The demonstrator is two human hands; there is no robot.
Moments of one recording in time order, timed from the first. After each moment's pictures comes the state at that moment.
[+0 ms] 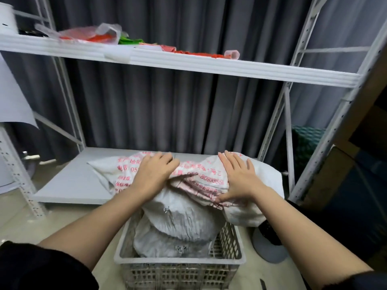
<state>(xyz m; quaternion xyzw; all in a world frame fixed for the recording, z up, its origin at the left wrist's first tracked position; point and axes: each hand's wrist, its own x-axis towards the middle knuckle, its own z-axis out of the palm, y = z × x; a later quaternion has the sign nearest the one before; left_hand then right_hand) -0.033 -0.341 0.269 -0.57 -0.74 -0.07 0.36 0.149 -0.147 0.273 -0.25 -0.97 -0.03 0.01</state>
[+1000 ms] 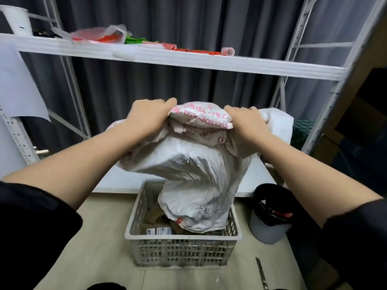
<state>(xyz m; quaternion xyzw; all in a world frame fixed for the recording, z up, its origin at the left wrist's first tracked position) -0.010 -0.377 0.406 -0.49 -0.81 -0.04 0.31 0.166 -0.176 0.393 -0.17 -0.93 -0.24 0.24</state>
